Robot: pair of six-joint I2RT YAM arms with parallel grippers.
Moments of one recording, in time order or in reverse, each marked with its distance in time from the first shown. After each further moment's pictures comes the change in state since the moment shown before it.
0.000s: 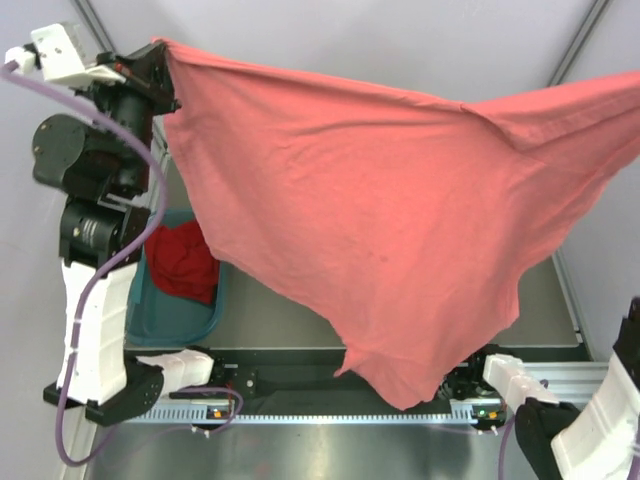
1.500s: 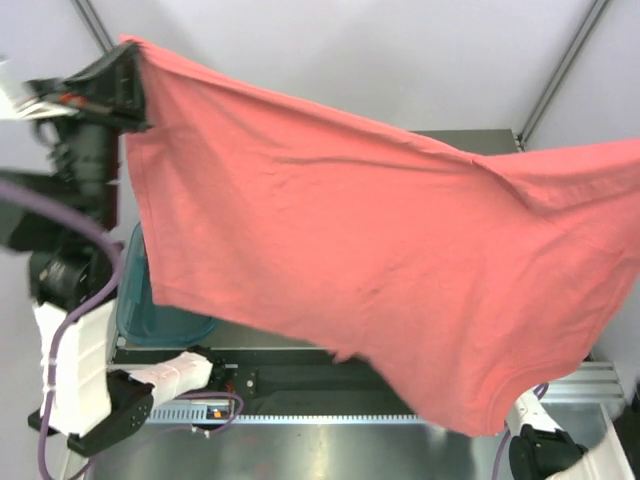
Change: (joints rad) left arm -0.069 -0.100 0.021 0.082 0.034 -0.032; right arm 0.000 -0.161 -0.020 -0.001 0.033 0.013
